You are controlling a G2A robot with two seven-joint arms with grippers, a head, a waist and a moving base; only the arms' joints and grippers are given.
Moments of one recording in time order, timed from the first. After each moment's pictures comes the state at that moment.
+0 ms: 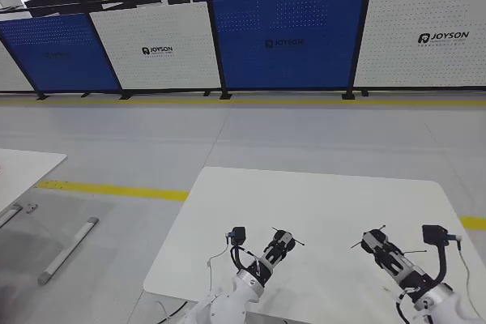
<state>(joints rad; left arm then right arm) 1.57 -1.25 -0.98 -1.75 0.08 -0.06 0.13 -1.67 -0.88 1.35 -2.05 -0.19 -0.01 0.26</state>
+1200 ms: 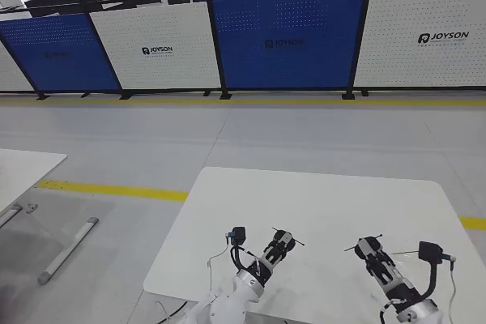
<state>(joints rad) 1.57 -1.25 -0.98 -1.75 0.08 -0.06 0.13 -1.77 -0.91 1.30 -2.04 -0.18 -0.07 0.05</state>
